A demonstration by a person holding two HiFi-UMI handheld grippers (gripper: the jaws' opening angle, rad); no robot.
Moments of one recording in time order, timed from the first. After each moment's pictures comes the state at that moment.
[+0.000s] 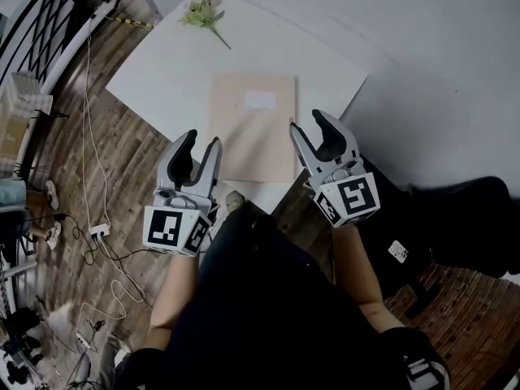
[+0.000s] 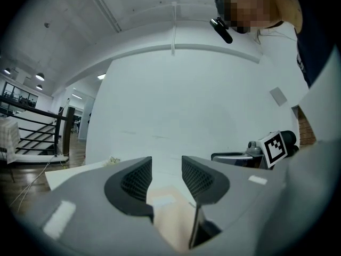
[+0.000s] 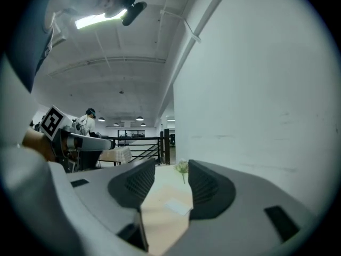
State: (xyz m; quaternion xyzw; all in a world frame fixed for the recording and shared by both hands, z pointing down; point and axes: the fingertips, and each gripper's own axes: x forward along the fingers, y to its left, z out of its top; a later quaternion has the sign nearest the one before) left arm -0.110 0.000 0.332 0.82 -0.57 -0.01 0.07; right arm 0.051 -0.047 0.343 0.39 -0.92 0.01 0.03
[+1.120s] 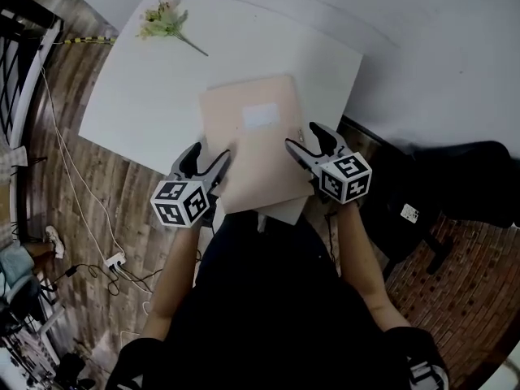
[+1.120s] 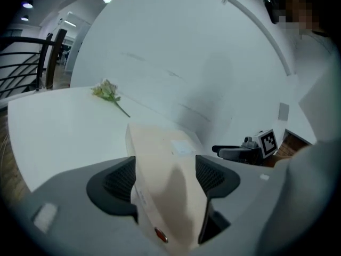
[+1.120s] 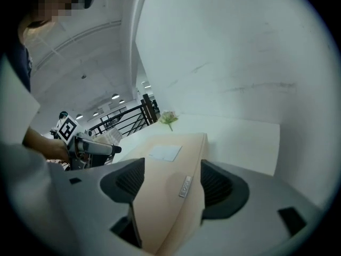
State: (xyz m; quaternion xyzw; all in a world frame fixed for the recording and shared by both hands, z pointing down) left arm -0.150 -0.098 0.535 0.83 -0.41 0.13 0.35; right arm 0.042 -0.106 0.524 0.43 -0.85 0.26 0.17
